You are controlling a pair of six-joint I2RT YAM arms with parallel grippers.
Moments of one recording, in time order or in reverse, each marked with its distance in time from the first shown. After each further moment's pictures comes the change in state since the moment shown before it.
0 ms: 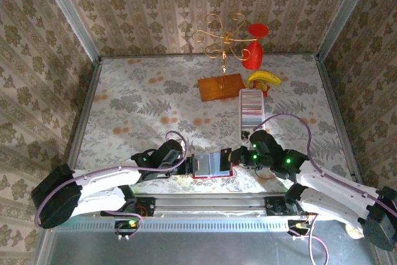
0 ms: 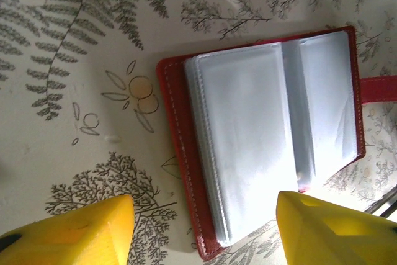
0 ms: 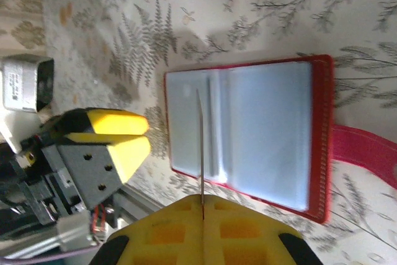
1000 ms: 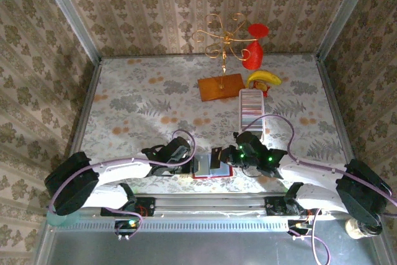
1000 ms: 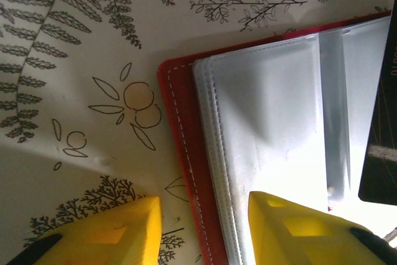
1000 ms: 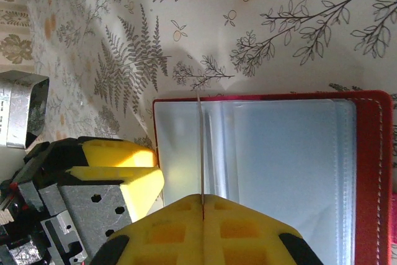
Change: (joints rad) left arm 0.000 0.177 0.075 -0.016 0.016 0.031; right arm 0.064 0.290 -0.038 0.330 0.056 0.053
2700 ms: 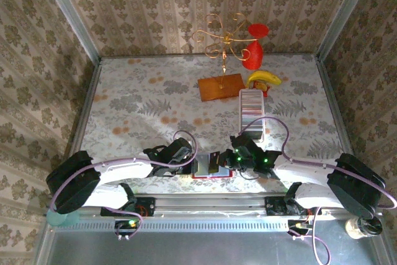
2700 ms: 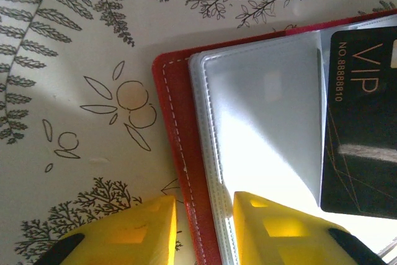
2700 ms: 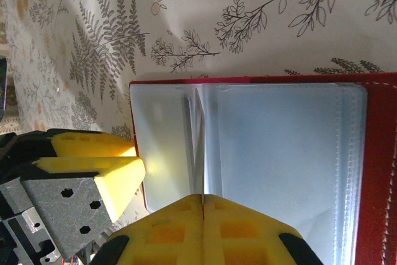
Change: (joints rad) left arm -0.021 0.015 0.007 0.001 -0.023 0.000; right arm 0.040 0.065 -0.012 0.035 0.009 0.003
